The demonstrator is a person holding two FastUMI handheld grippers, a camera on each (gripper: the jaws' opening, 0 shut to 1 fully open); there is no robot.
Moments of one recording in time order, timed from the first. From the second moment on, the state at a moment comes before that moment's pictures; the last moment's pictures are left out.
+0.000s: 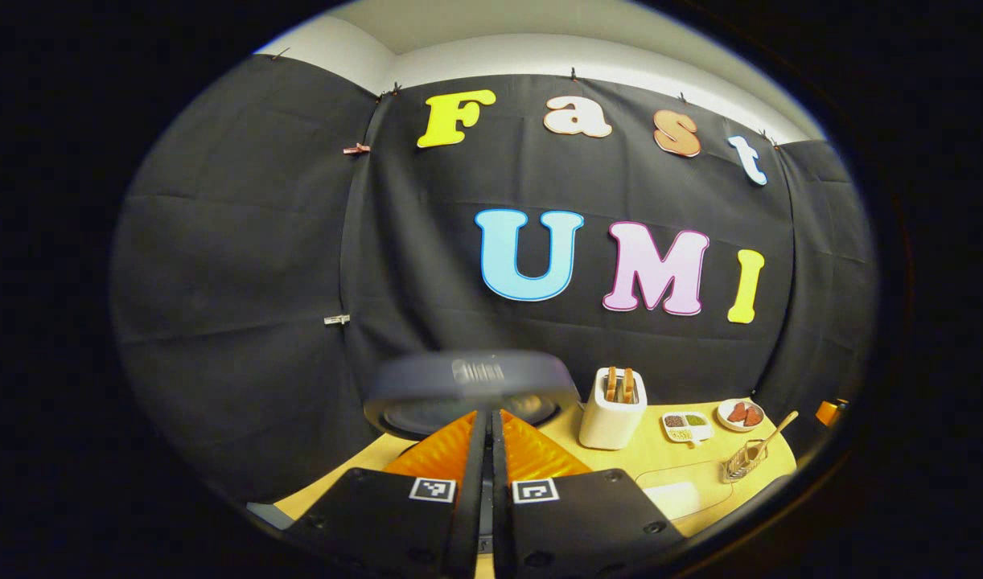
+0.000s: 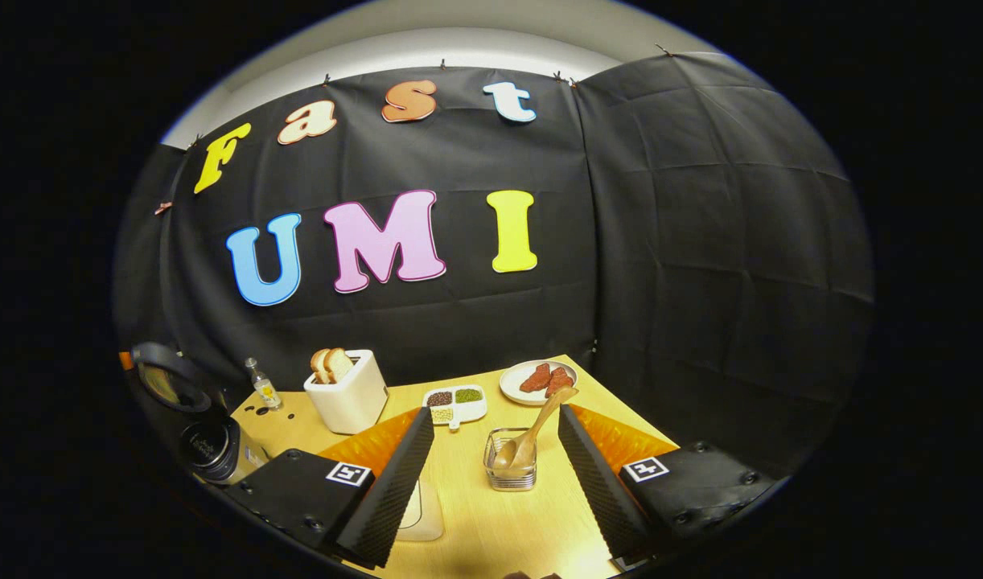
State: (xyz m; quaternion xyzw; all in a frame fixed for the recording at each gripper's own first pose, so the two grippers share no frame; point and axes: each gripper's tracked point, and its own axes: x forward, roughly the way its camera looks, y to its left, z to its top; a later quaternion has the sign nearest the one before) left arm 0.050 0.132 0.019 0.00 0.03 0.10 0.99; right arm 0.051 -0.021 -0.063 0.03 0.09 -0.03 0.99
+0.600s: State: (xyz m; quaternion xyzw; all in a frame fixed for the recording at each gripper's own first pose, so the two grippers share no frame) left arm 0.034 0.077 -0.013 0.00 0.04 0.13 0.99; right arm 0.131 -0.072 -0.133 0.07 0.17 -0.04 0.98
